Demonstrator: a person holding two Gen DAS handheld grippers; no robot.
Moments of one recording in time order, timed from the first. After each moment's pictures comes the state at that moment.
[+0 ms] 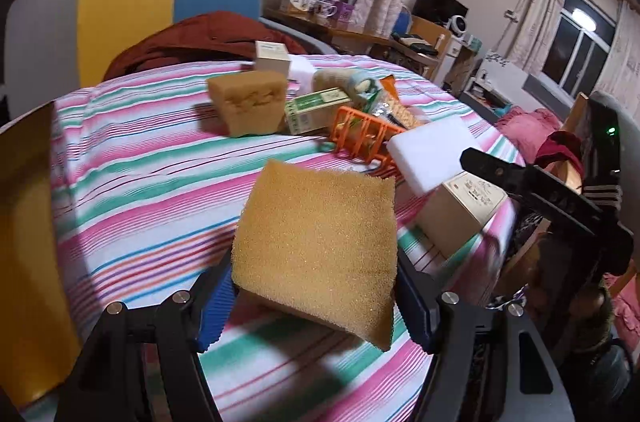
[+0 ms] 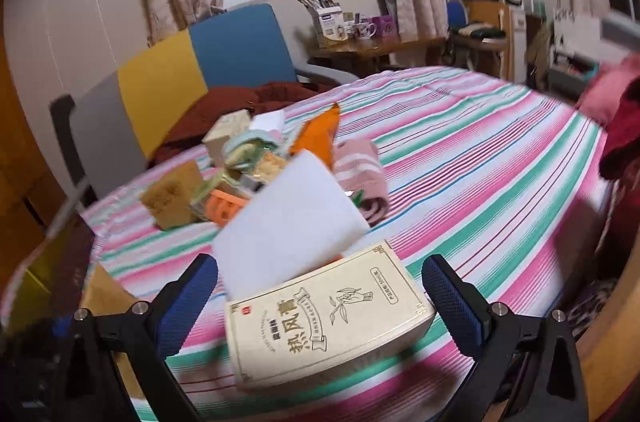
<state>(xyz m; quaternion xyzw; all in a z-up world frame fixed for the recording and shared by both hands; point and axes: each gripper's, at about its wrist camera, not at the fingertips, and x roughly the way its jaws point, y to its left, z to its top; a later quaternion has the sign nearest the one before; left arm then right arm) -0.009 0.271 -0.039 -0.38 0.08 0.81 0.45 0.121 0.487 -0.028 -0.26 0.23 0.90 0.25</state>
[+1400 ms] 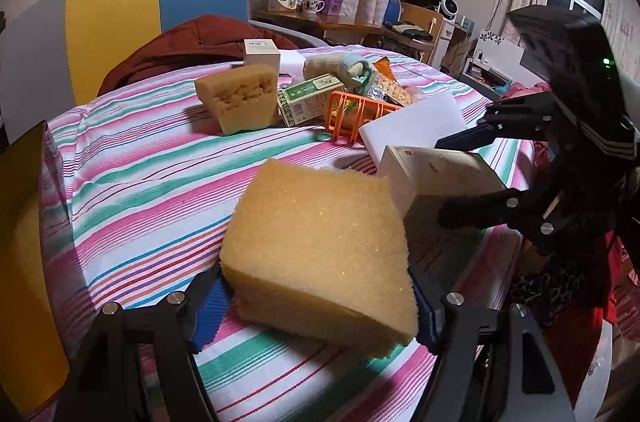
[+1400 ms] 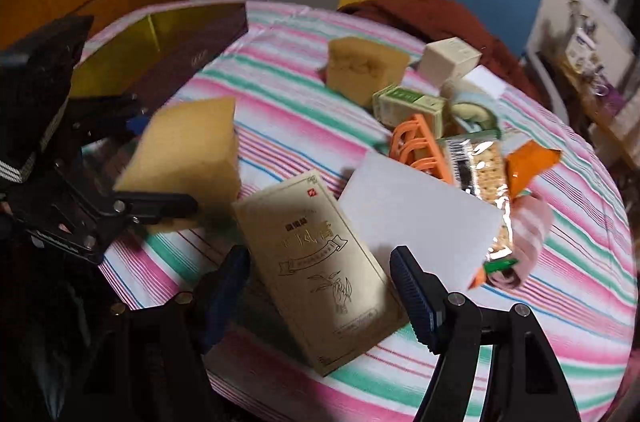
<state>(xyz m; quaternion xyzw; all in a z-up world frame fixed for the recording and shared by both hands) -0.007 0.284 -0.054 -0.36 0.12 0.80 0.46 0.052 0.436 -0.029 -0.48 -0.08 0.87 -0.10</state>
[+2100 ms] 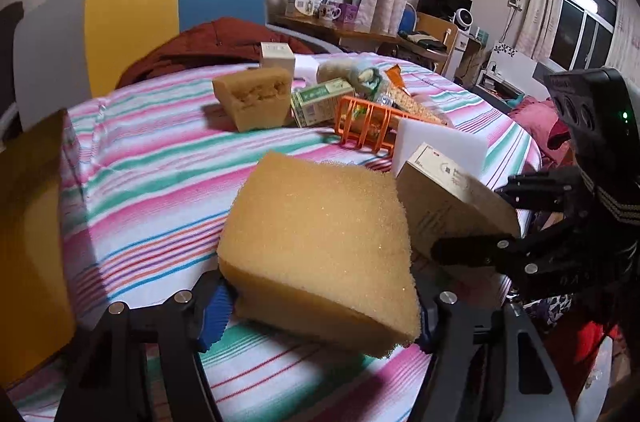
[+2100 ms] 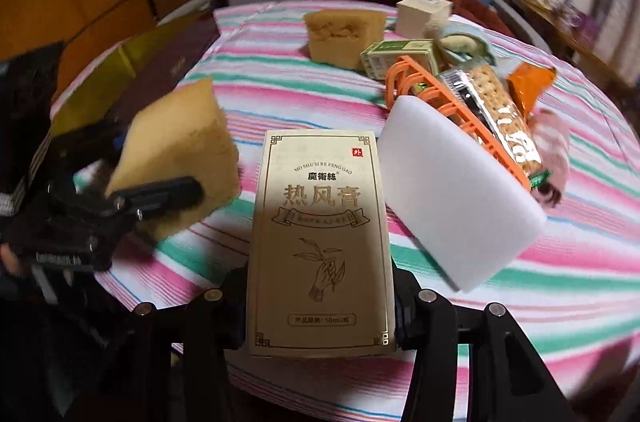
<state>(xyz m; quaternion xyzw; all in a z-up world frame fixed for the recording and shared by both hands) 0.009 0.270 -0.045 -0.35 0.10 0.82 0.43 0.077 0.430 -0.049 -0.47 0.05 0.88 -0.03</state>
